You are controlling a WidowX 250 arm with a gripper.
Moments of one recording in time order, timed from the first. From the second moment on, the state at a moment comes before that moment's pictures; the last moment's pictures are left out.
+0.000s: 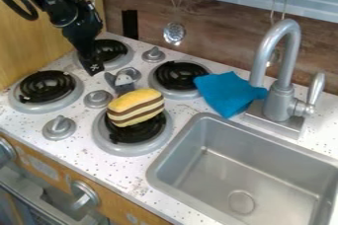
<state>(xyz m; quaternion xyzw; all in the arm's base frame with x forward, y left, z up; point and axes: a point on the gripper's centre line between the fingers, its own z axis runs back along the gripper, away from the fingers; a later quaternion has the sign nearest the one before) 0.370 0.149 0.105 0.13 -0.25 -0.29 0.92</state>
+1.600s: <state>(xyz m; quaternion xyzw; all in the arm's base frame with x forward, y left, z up) 0.416 0.006 0.106 0.03 -0.30 -0.49 0.82</state>
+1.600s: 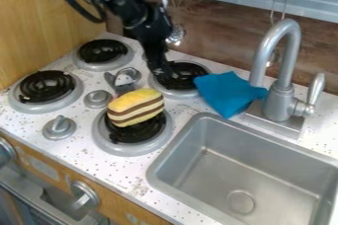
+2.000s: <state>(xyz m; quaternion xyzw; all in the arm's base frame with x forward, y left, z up) 0.455 -0.036 0.087 -0.04 -0.33 -0.53 0.78</state>
